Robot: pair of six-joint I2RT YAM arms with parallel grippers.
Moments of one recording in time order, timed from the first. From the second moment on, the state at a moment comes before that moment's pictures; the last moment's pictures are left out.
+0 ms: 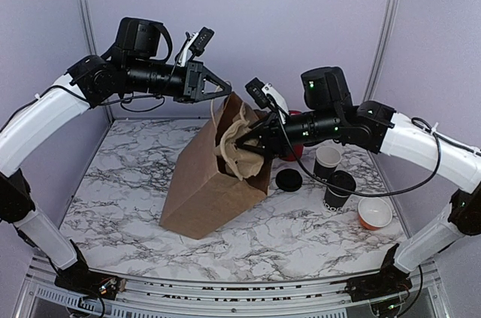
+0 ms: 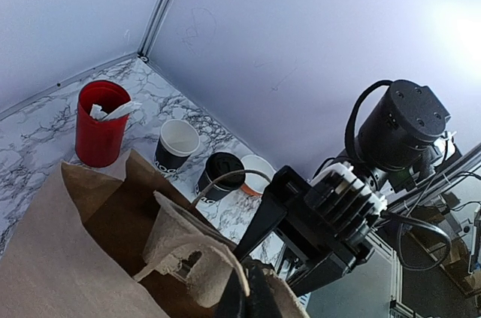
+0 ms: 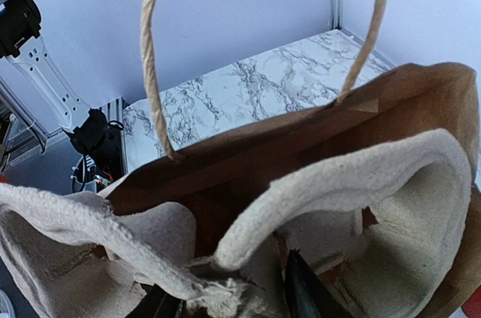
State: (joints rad) left arm -0.78 1.57 1.81 -0.60 0.50 -0.39; right arm 0.89 1.42 1.40 -0.41 -0.39 0.03
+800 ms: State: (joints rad) left arm -0.79 1.55 1.78 -0.48 0.67 -0.39; right arm 0.80 1.49 1.46 -0.57 -0.33 -0.06
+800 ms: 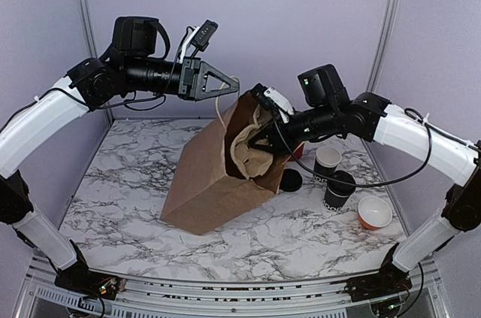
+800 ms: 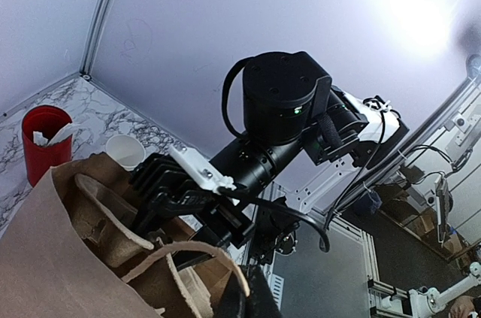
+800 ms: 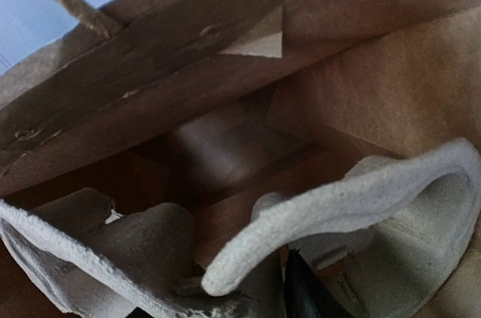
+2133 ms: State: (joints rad) left arm -0.79 1.69 1.84 -0.49 0.80 -0.30; right arm 0.77 1.53 1.64 -0.82 -0.19 -0.06
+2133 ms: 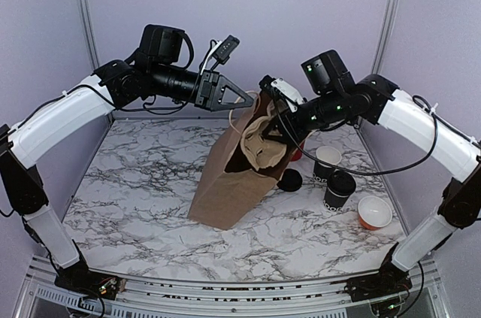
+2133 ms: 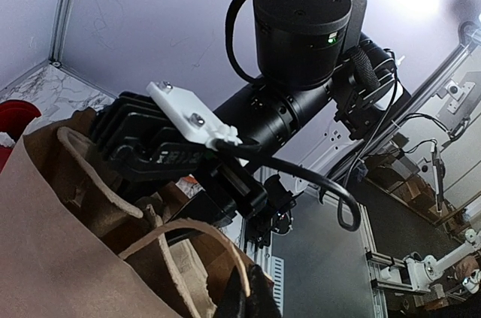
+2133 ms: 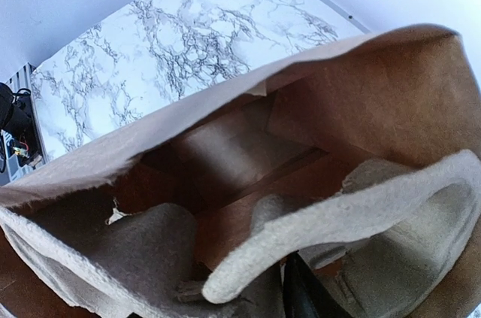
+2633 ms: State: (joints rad) left arm -0.80 1.70 1.86 -0.51 0.78 -0.29; right arm 0.75 1.46 1.45 -0.83 -0.31 0.05
